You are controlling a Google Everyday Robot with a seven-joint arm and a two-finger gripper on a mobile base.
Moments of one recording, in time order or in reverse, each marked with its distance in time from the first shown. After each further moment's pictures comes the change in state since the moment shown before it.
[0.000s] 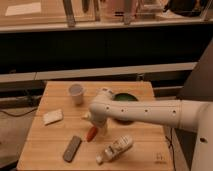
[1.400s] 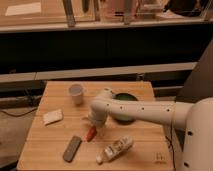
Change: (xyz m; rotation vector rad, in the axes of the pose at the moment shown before) arm 0.000 -0.003 0.035 -0.021 -0.102 0.139
